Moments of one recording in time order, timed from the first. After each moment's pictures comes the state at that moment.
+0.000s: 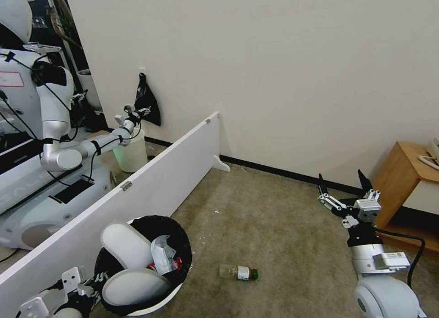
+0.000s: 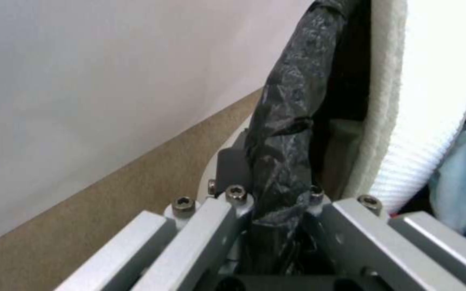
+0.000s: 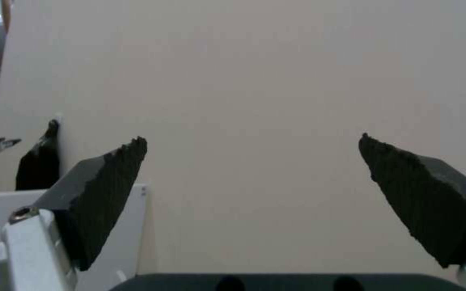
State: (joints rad) left arm 1.61 -1.60 -0.96 -2.25 -0.55 0.74 -0.03; right arm -1.37 1.06 0.58 1.99 0.27 0.32 0.16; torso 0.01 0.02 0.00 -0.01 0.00
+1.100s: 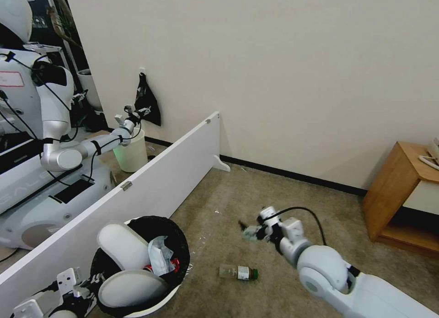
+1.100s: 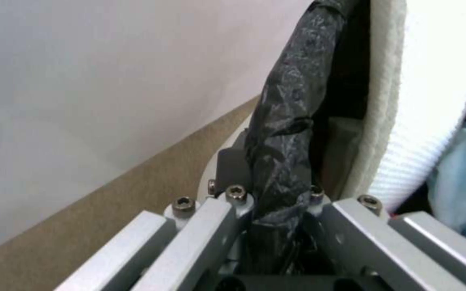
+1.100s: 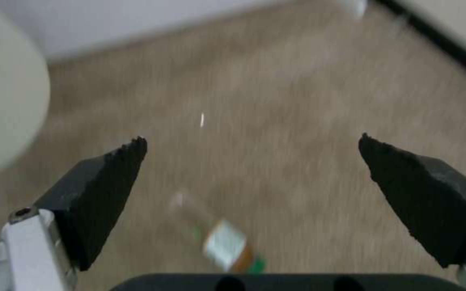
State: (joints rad) left arm 1.62 -1.60 -0.97 -2.26 -0.56 0.74 -0.02; right arm -0.76 0.76 -0.31 1.96 0.83 -0.62 0.34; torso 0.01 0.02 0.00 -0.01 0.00
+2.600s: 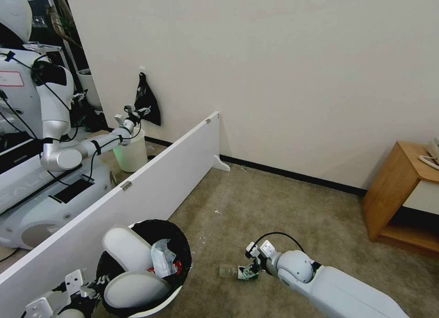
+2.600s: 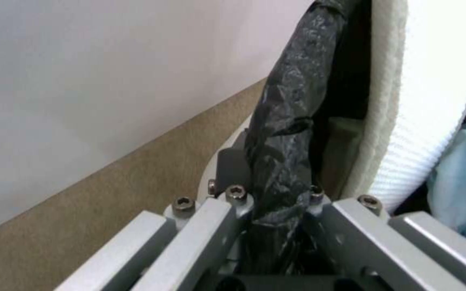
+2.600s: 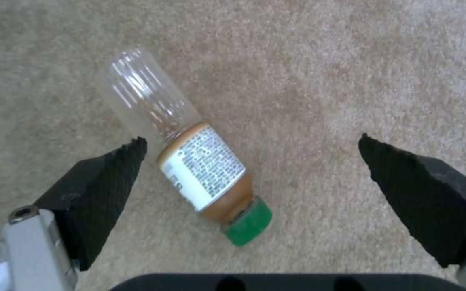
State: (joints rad) left arm 1.59 -1.61 -0.96 -2.20 -0.53 0.74 0.00; right arm -0.60 0.95 -0.56 1.37 0.56 -0.51 0.01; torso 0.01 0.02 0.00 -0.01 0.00
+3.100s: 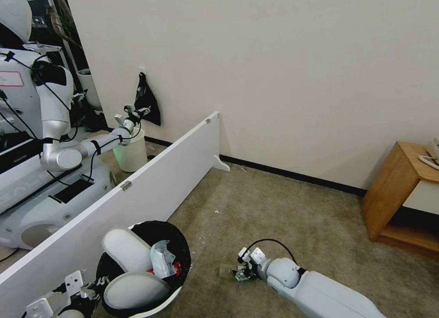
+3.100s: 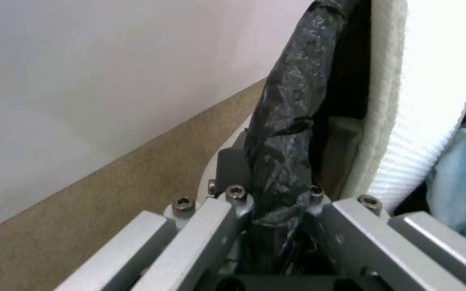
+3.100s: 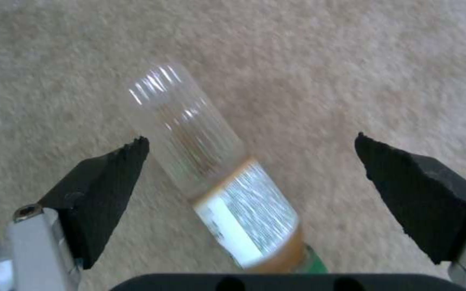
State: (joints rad) left arm 1.59 -1.61 -0.97 -2.19 -0.53 0.74 0.00; right arm -0.57 1.07 -0.64 1.21 0.53 -0.41 0.01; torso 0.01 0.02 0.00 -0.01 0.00
